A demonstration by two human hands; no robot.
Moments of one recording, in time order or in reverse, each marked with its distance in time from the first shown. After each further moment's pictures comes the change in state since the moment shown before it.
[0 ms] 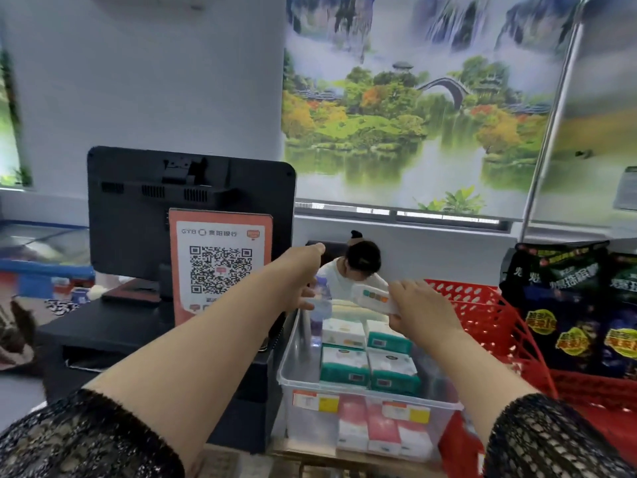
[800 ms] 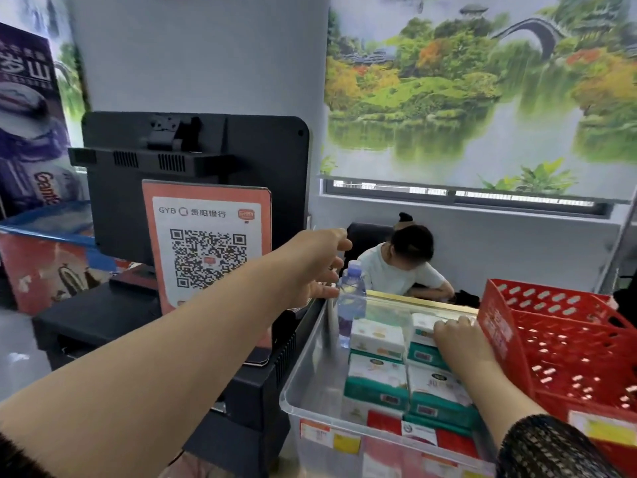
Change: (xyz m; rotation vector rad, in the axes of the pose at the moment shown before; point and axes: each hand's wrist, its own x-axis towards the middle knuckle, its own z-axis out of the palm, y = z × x) left_hand 0.069 -0.005 0.007 -0.027 0.086 0.027; right_hand 0.059 0.045 0.167 -0.251 -0.360 -0.016
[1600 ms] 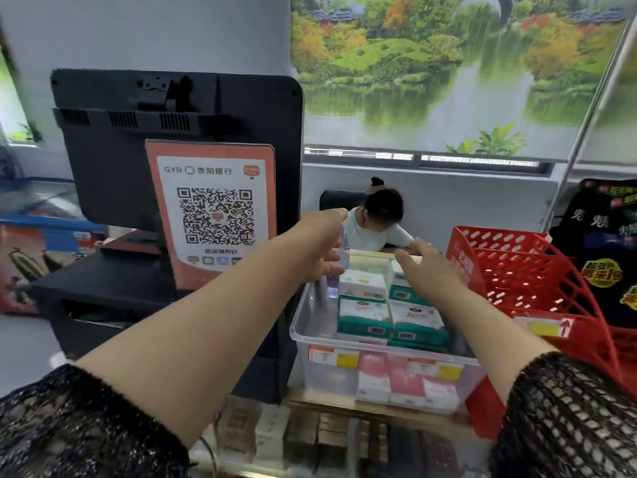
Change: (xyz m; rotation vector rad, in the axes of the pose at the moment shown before) left_hand -0.035 -0.025 0.005 -0.065 -0.090 -0.079; right_hand -0.058 -0.027 -0.079 1.116 0.088 0.317
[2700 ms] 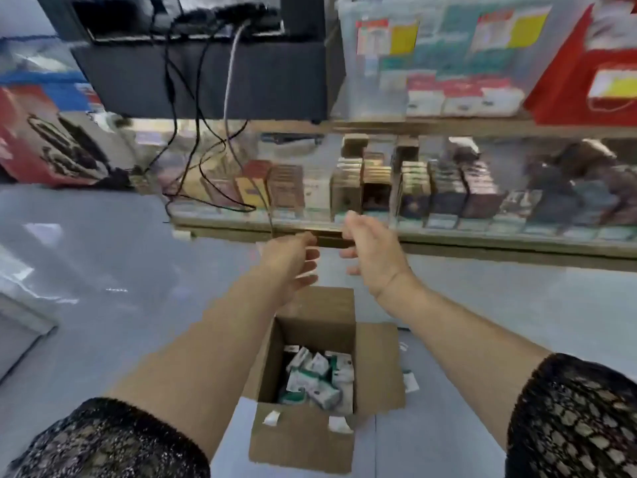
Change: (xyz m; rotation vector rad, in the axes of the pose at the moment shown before) left_hand -0.113 -0.416 -0.091 -0.033 0.248 -0.335; right_hand -0.348 0.073 0.241 0.604 -0.240 0.184
